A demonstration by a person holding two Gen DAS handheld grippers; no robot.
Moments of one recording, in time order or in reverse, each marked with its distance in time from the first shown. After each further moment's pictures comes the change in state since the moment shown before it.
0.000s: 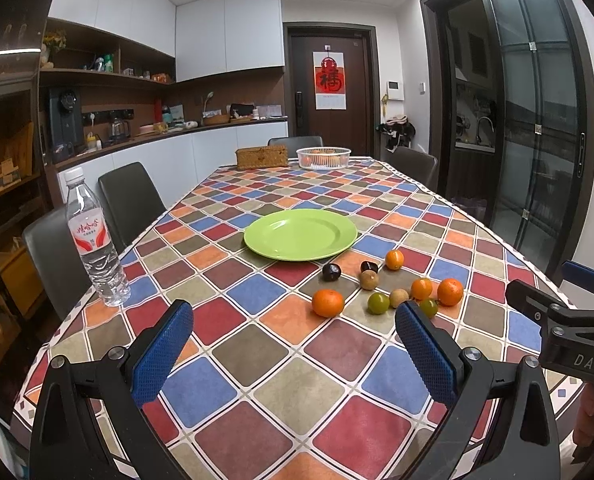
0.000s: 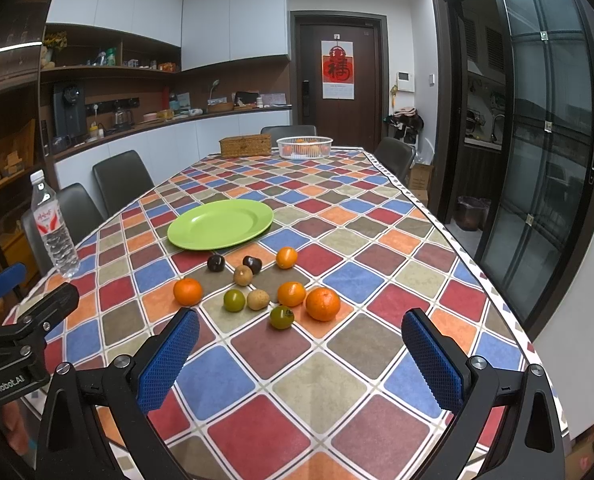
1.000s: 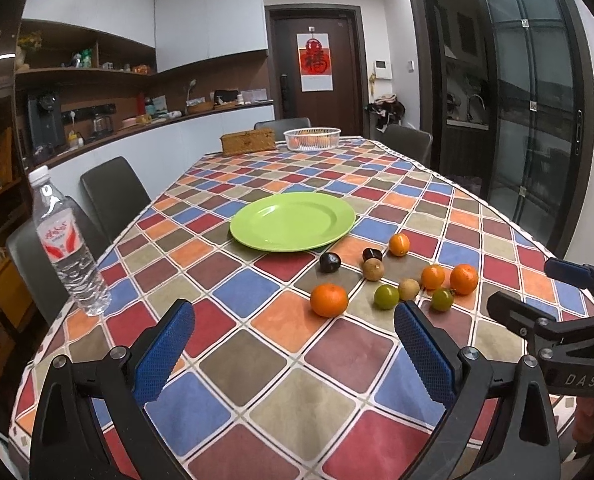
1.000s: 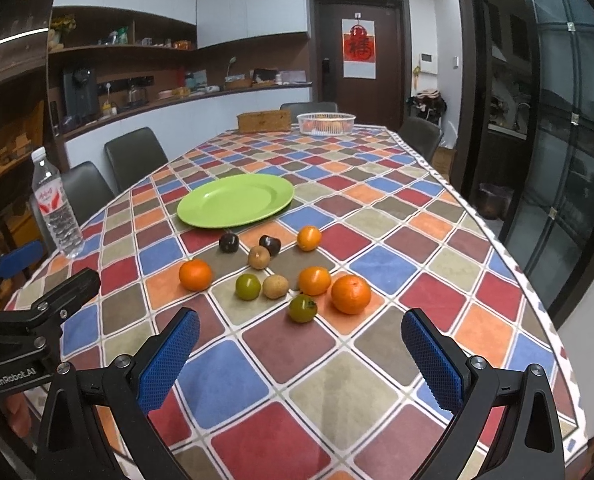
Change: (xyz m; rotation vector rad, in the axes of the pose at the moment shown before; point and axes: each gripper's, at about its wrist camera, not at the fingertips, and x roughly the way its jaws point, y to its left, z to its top) left arm 0.052 0.002 0.000 0.056 0.057 -0.038; right arm 0.047 0.012 -0.004 -0.029 0.086 0.067
